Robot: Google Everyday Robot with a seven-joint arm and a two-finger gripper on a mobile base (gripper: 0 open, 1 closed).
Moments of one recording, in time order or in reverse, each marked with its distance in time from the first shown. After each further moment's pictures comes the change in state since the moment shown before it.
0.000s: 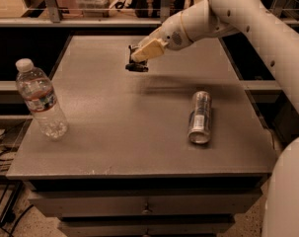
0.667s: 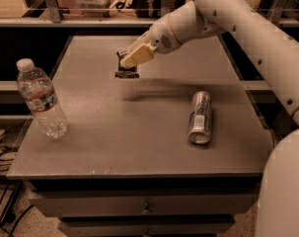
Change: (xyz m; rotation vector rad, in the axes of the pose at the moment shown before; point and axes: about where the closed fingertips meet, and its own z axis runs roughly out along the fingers) arm -0.009 0.028 0.022 -0.084 0.023 -0.057
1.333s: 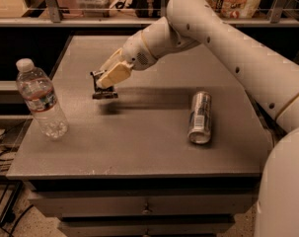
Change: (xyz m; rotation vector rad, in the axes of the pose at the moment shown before) arm -0.012 0.068 0.061 -0.180 -0.016 -0.085
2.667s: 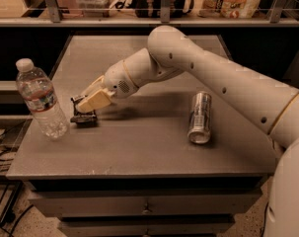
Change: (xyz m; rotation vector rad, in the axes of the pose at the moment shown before) arm 0.011 0.061 0.069 -0.142 -0.073 0.089
